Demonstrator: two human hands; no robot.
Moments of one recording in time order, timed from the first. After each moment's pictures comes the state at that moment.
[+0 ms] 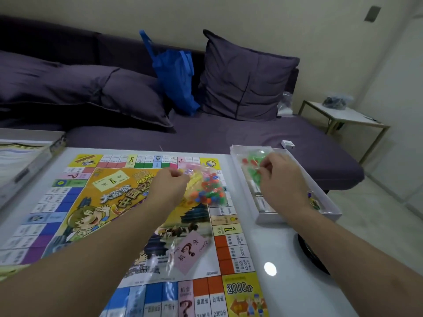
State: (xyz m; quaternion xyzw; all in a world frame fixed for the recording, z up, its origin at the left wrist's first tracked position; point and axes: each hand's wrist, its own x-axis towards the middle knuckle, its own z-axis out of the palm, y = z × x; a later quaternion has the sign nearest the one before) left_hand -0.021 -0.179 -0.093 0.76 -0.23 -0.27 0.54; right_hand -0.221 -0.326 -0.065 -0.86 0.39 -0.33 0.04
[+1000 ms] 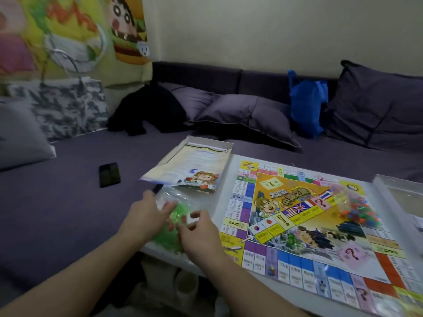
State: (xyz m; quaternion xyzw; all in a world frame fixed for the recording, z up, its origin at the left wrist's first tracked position) left_hand 0.124 0.279 -0.087 0.95 -0.12 0.00 0.29; right_hand 0.024 0.162 -0.111 -0.78 0.23 -0.08 0.57
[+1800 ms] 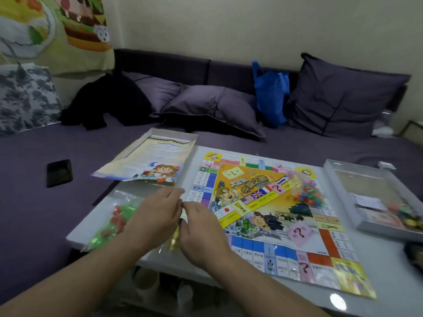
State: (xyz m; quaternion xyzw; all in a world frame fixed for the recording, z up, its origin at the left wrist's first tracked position) left_hand 0.068 0.187 -0.101 0.88 -0.41 0.08 0.22; right_hand -0.038 0.078 -0.110 -0.95 0.12 -0.14 0.26
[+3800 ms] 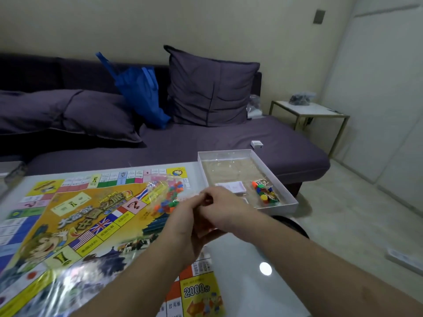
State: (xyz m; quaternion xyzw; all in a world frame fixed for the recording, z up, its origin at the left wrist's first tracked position) left_hand -0.176 -0.192 -0.070 0.48 -0.08 -0.55 0.68; right_hand -0.250 -0.267 -0.047 -0.80 0.38 -0.10 0.44
